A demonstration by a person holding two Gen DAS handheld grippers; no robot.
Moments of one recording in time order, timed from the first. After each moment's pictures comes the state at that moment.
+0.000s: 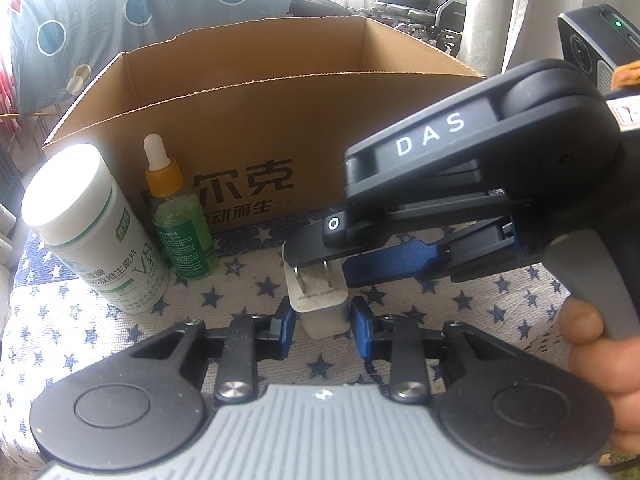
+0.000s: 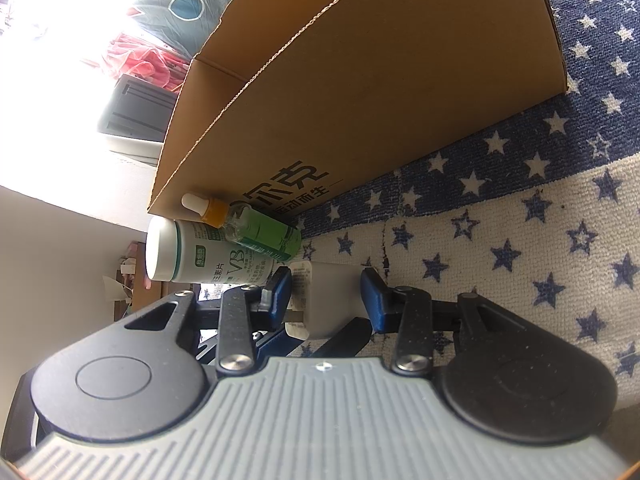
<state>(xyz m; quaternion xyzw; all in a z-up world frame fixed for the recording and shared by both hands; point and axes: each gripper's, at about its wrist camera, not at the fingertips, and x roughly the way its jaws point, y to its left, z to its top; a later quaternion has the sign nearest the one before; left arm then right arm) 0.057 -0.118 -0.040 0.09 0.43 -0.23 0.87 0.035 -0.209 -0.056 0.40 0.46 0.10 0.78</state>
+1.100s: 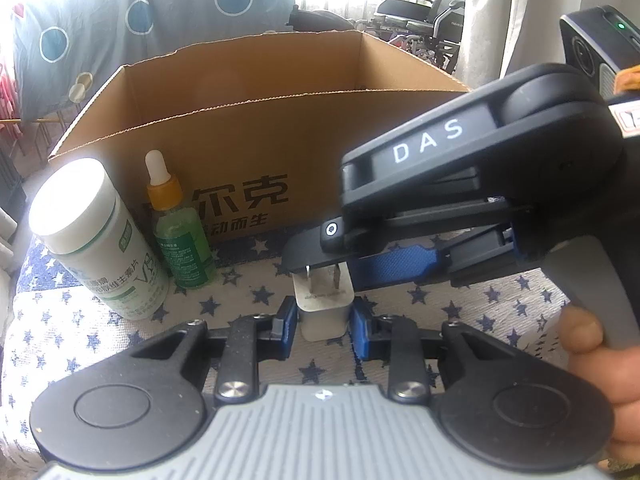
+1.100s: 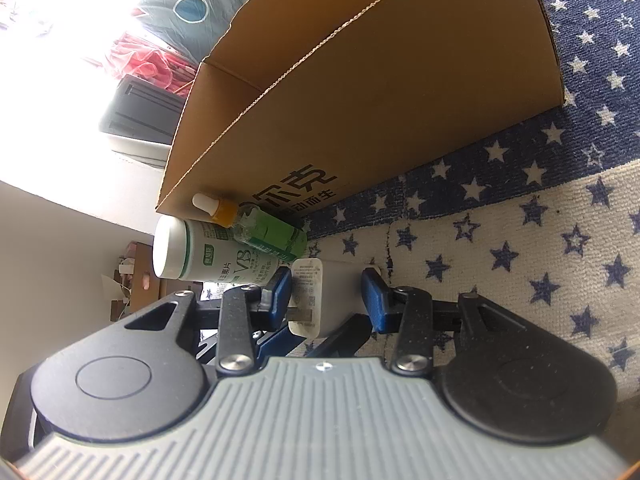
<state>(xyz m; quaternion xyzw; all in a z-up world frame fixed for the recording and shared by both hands) 0.056 -0.112 -0.039 0.09 0.41 -0.23 0.88 0.023 -0.214 -0.040 0.40 0.45 0.09 0.79</state>
